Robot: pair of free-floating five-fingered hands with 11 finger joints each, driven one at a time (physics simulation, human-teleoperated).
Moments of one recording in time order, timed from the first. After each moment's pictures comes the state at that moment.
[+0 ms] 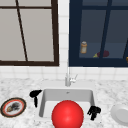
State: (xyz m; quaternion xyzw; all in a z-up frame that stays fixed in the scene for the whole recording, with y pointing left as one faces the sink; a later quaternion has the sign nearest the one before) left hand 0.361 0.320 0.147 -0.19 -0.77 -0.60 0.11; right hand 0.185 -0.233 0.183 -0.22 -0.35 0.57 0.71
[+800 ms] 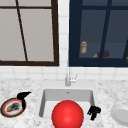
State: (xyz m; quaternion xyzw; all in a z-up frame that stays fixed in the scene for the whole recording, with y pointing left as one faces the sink) left hand 0.319 0.421 0.163 -0.19 -0.76 -0.61 0.11; right hand 0.185 -0.233 0.183 -0.22 -0.35 0.57 0.71
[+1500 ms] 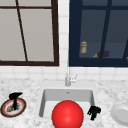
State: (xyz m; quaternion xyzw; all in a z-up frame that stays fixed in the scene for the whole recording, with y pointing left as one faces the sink) left hand 0.313 0.488 0.166 -0.18 -0.74 -0.63 0.14; right hand 0.185 -0.233 0.183 -0.22 -0.35 0.57 0.71
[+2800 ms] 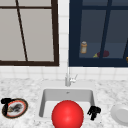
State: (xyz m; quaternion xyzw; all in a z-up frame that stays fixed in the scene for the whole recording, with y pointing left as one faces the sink) left hand 0.312 0.573 0.114 -0.25 -0.71 -0.62 0.20; right hand 0.185 -0.233 0.183 -0.22 -0.35 0.57 0.71
